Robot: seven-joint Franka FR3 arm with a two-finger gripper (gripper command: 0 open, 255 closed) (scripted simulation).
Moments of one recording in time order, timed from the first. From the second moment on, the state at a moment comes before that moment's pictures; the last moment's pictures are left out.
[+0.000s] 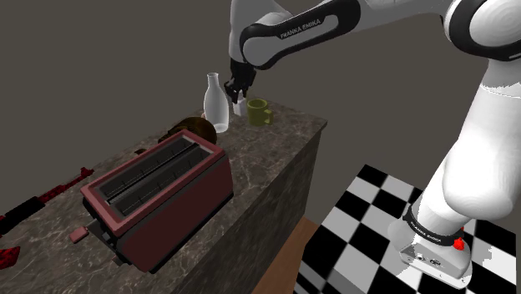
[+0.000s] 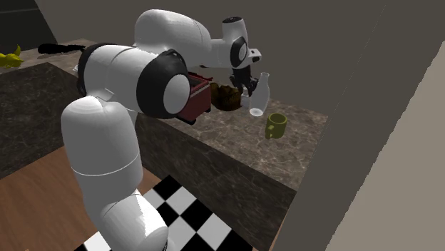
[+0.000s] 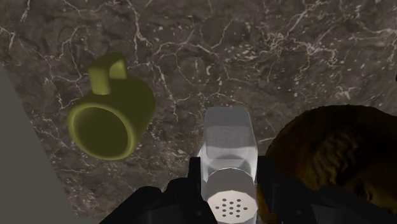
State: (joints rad) arm 0.03 0.18 0.17 -1.76 -0.18 2.23 0.20
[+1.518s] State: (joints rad) arm -0.14 0.27 0.09 -1.56 -0.07 2.13 -0.12
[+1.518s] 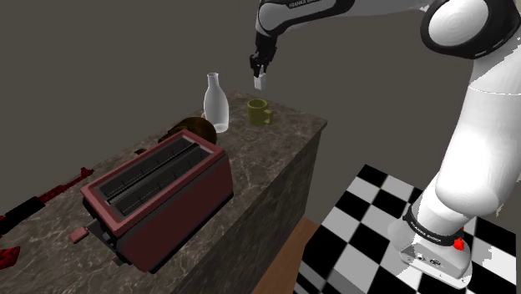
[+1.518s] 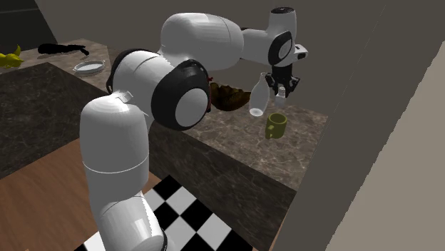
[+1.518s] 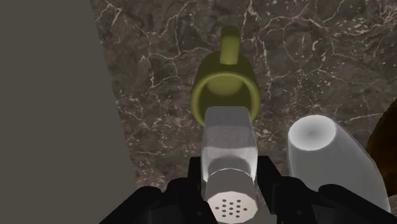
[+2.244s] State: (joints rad) arm -0.14 0.29 0.08 -1.67 -0.08 2.27 -0.11
